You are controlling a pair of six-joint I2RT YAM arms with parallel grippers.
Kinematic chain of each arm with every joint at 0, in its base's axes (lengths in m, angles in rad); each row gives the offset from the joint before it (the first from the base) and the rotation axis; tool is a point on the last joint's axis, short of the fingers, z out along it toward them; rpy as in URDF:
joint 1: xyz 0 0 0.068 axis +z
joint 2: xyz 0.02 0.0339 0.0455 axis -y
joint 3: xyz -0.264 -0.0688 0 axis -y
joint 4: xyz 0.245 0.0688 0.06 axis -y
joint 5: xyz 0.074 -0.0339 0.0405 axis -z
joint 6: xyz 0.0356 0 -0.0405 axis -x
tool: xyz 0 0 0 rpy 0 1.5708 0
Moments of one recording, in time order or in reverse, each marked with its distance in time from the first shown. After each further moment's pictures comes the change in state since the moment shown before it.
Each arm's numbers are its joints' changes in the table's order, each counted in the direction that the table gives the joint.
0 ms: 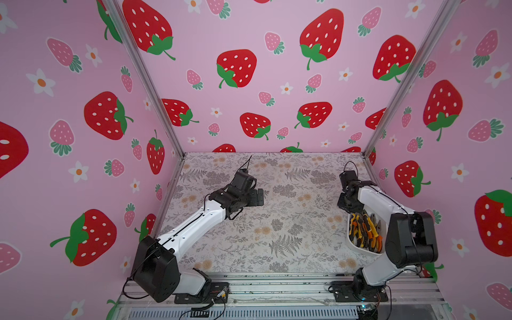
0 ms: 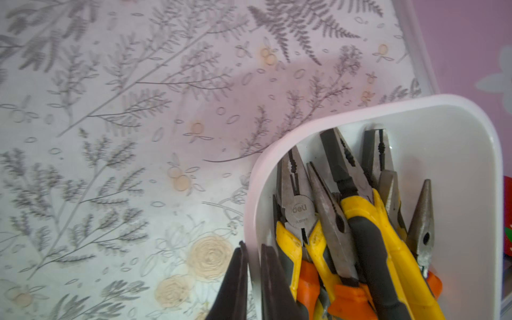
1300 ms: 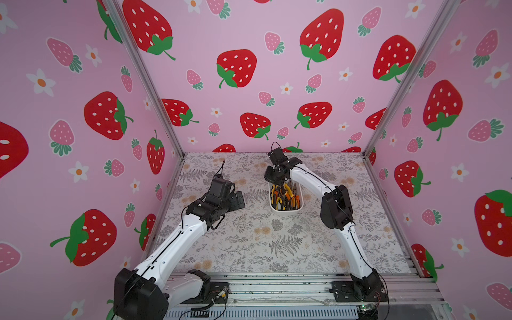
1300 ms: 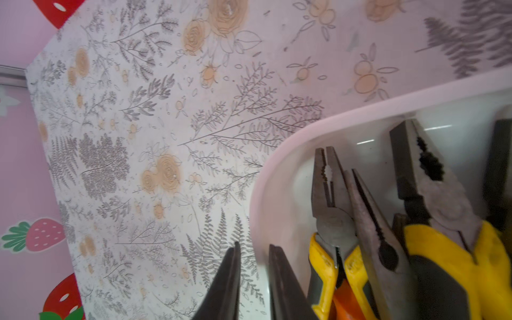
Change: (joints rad) left arm 0.165 0.222 -0.142 -0.072 -0.035 0.045; right arm 0.479 -0.795 1.136 0.023 -0.420 -0.326
